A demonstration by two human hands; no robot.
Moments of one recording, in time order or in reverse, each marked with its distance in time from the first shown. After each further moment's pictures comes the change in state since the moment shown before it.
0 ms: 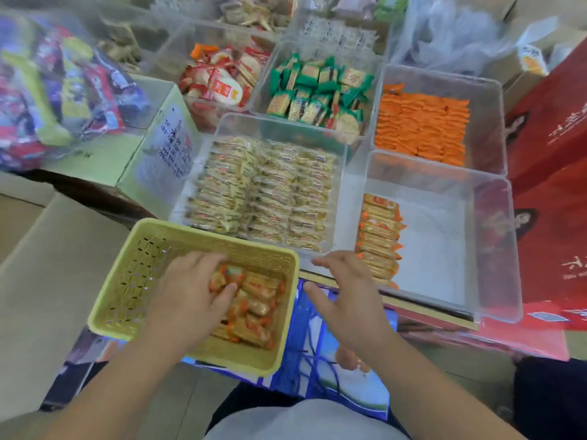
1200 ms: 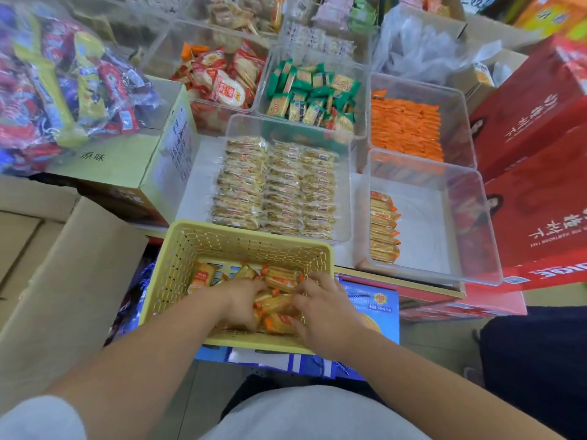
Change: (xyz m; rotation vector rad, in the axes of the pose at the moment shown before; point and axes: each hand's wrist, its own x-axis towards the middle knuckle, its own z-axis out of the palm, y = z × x) left_hand 0.060 -0.068 0.064 0.162 -0.955 0.183; right_hand -0.019 -0.050 0.091 -0.702 -0.367 -0.128
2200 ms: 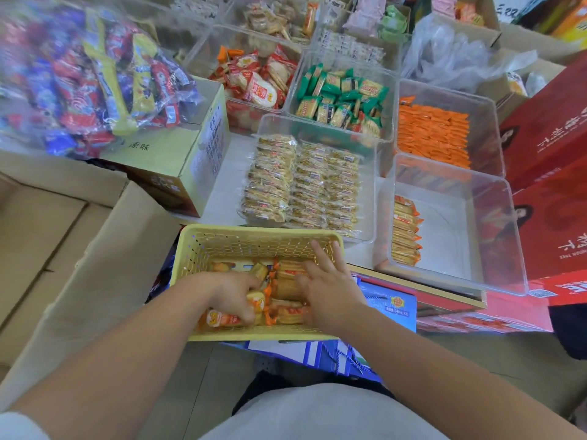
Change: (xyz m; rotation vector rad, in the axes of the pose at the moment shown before) left_hand -0.052 -0.038 -0.007 -0.089 -0.047 -0.099; right_hand 0.032 -0.022 -0.021 -0.325 -0.093 -0.100
